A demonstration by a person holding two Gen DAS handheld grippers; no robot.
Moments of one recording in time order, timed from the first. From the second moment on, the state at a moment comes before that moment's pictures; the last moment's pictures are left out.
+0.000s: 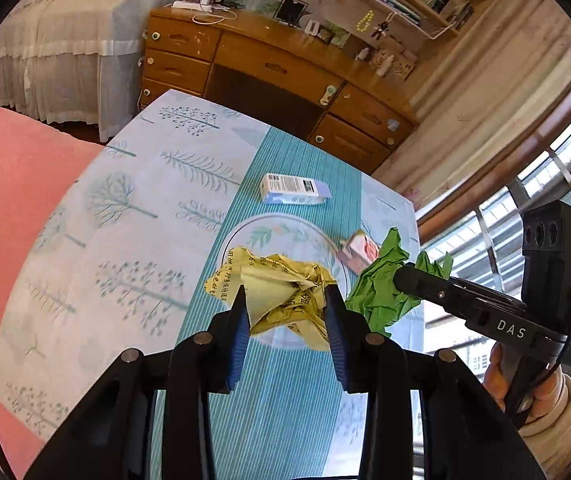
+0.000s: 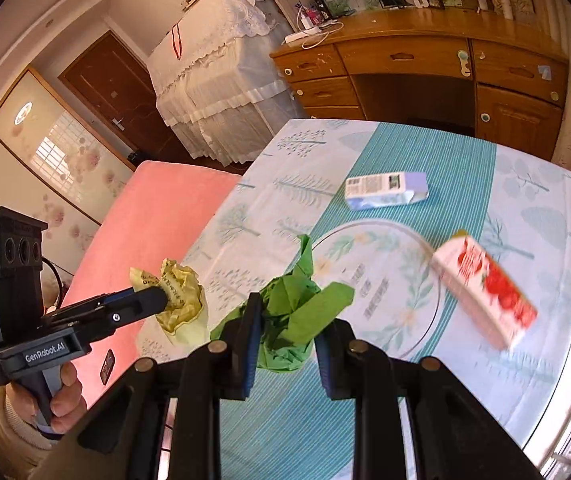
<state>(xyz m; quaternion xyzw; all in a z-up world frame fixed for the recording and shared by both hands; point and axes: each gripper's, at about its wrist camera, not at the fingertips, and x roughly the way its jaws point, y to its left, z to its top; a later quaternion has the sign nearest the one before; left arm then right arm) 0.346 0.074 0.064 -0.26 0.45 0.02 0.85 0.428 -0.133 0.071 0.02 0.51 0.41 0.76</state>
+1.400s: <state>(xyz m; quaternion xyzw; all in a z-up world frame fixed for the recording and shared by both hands) -0.001 0.015 -0.090 -0.13 0.59 -0.20 0.77 -0.009 -0.173 -0.087 0.11 0.60 0.16 0.77</state>
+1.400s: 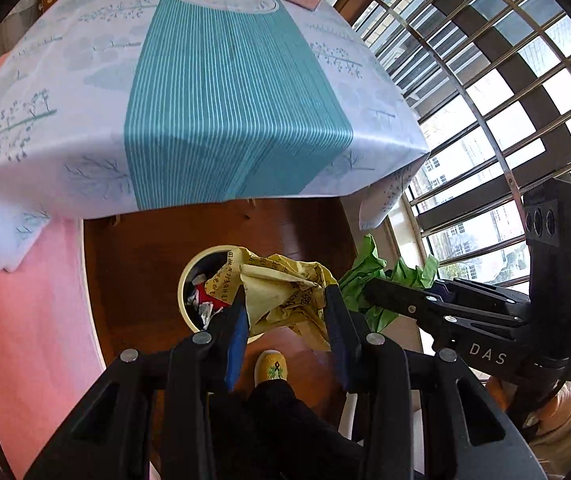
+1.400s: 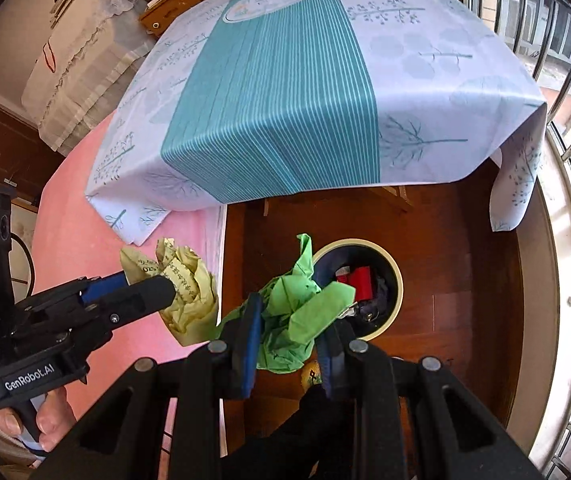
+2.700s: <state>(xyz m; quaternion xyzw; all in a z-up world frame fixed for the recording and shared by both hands) 0.025 -0.041 -0.439 -0.09 0.66 -0.15 0.73 0.026 -0.216 -0.435 0.17 0.66 0.17 0.71</state>
